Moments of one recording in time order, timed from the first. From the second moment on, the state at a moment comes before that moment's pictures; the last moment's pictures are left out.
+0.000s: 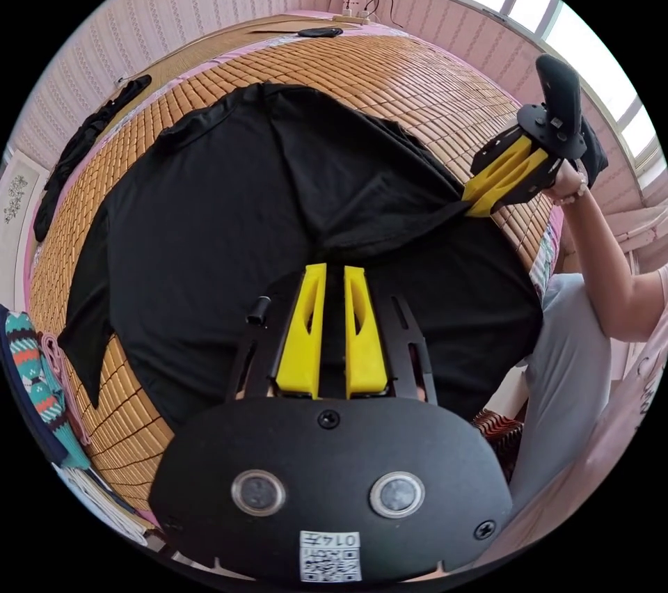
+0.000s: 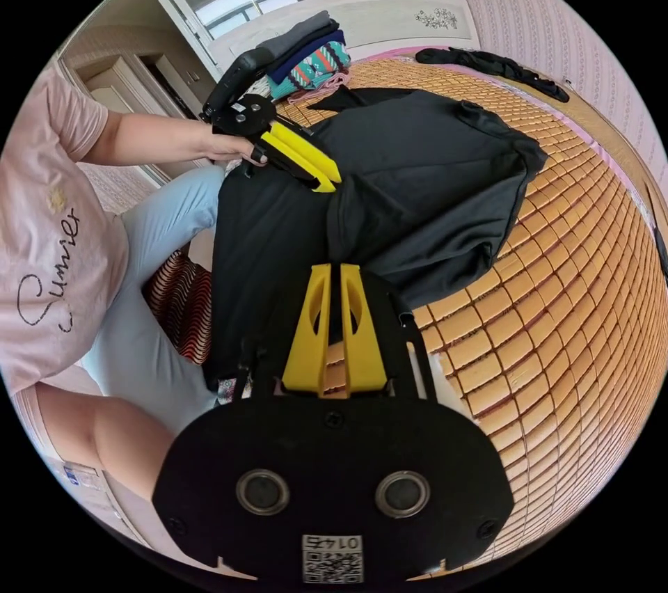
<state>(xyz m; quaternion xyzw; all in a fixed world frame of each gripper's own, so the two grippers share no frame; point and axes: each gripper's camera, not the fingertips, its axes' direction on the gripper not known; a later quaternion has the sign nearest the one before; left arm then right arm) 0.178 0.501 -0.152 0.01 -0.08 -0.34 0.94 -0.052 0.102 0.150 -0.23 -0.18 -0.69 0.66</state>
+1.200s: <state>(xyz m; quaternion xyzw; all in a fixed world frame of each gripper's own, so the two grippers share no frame) -0.026 0.396 -0.140 0.03 -0.07 -0.31 0.95 -0.024 -0.004 0.229 -0.02 0.02 -0.45 0.89</state>
